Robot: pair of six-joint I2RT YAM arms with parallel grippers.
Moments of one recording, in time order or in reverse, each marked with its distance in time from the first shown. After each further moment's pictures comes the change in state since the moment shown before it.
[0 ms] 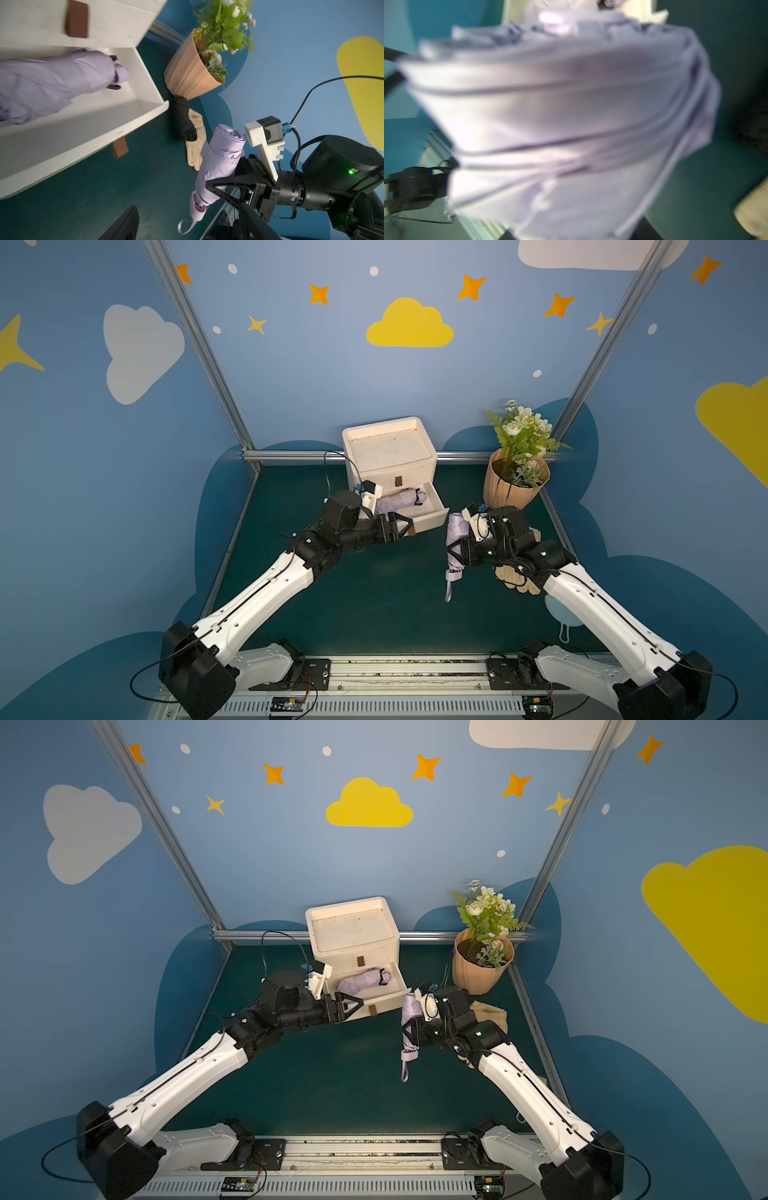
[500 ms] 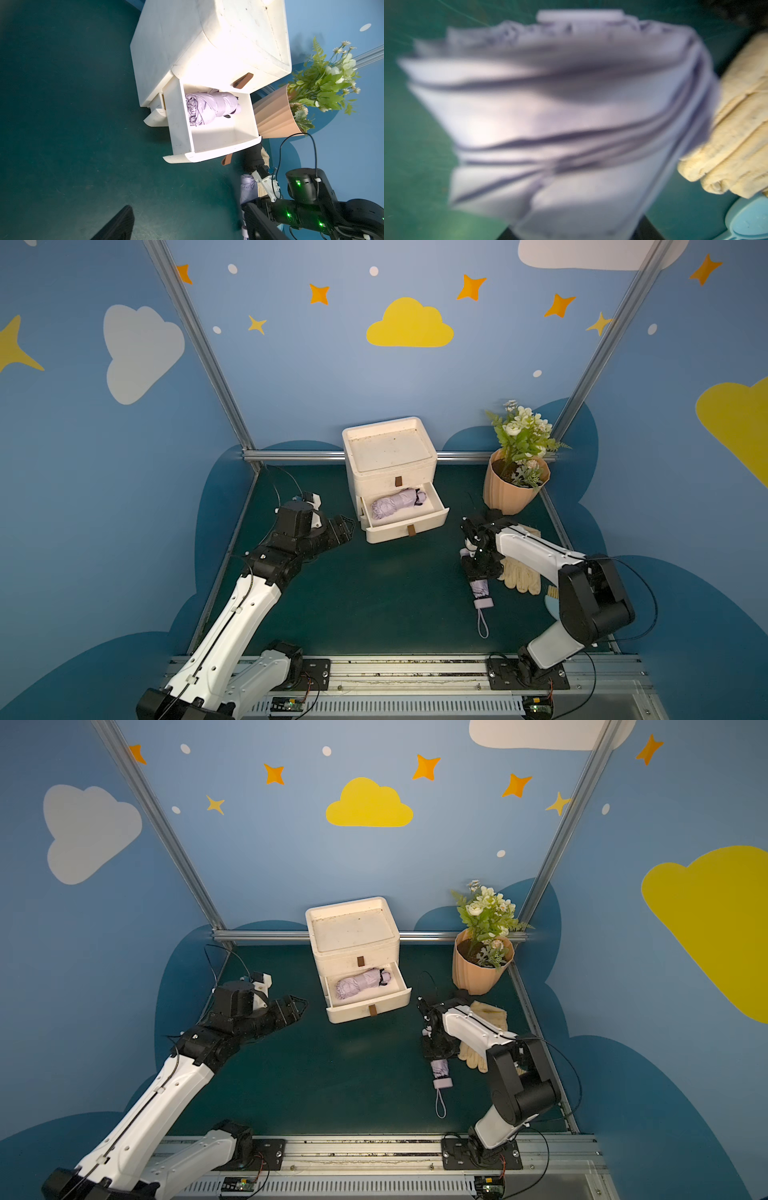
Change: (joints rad) left arm 0.360 -0.263 -0.128 -0.340 -0.150 0.061; right arm -0.090 0.518 0.074 -0.354 0.348 -0.070
